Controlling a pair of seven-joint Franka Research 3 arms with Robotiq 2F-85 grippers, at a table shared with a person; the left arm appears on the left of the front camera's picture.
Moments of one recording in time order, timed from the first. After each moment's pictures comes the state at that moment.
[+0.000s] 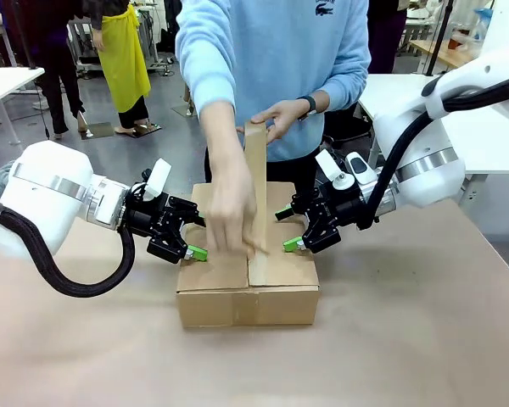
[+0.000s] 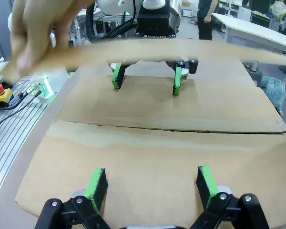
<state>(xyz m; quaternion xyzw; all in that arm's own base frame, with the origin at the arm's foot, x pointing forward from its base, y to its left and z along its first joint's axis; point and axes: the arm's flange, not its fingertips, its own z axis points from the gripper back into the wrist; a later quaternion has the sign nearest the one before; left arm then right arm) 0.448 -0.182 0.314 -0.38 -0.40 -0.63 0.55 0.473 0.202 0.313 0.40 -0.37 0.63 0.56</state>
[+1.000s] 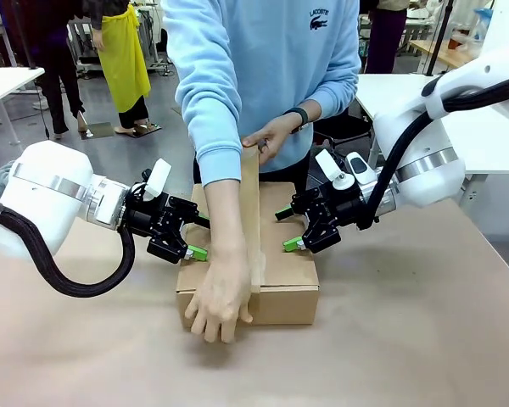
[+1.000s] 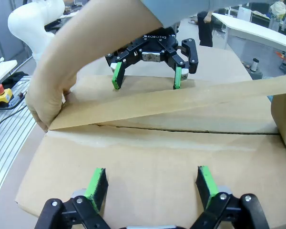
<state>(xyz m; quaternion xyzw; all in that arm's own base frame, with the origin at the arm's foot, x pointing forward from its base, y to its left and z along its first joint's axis) 0.448 -0.182 0.314 -0.38 -0.40 -0.63 0.55 0.473 0.202 0.313 0.40 -0.37 0.63 0.56</state>
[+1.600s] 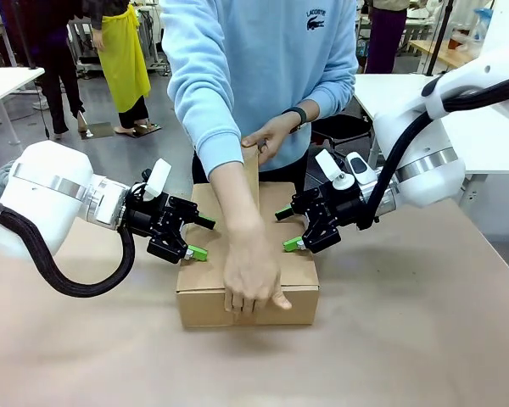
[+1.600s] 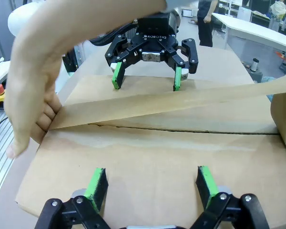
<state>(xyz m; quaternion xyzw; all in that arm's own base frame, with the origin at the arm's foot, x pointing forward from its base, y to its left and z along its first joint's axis) 0.448 -0.182 0.314 -0.38 -0.40 -0.63 0.55 0.473 0.202 0.313 0.40 -0.37 0.63 0.56</state>
